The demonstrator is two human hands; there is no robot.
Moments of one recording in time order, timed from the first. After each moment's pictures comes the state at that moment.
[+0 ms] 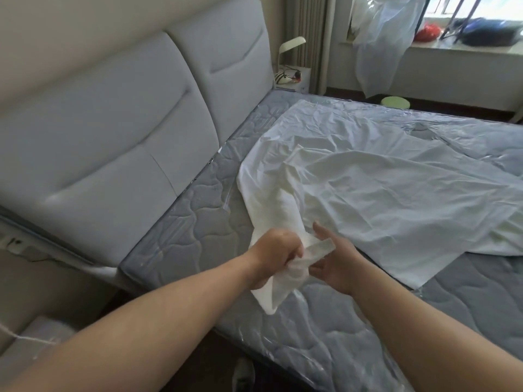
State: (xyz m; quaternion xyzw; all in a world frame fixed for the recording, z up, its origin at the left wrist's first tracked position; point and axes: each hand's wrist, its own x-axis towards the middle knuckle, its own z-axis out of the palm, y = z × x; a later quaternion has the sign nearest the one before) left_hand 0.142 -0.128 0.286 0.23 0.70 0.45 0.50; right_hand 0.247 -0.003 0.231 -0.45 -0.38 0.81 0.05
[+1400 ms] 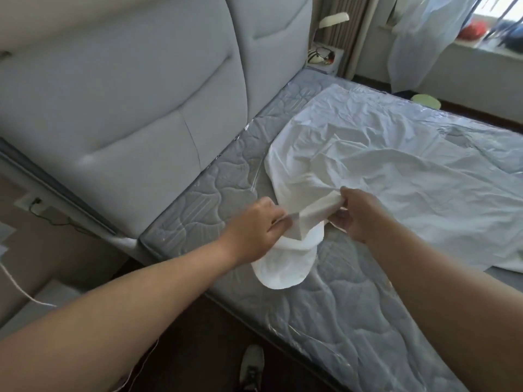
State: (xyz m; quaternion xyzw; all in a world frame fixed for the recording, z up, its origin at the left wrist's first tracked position) left_hand -0.026 -0.257 0.259 0.51 0.79 0.30 0.17; right_hand 0.083 -0.031 0.246 -0.52 -0.42 0.72 0.16
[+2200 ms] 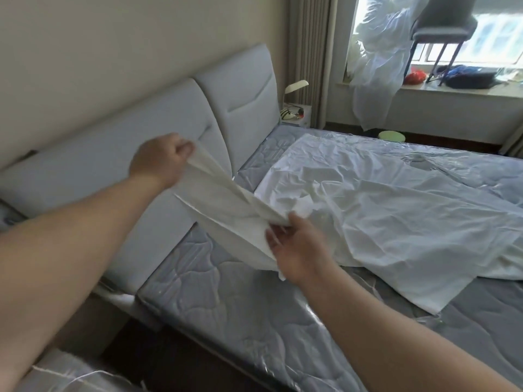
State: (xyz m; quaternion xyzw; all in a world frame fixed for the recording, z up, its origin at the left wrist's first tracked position) left_hand -0.113 -0.233 0.452 0.36 0.91 0.19 -0.10; right_hand 0.131 -0.125 0.350 -0.35 -0.14 0.90 0.24
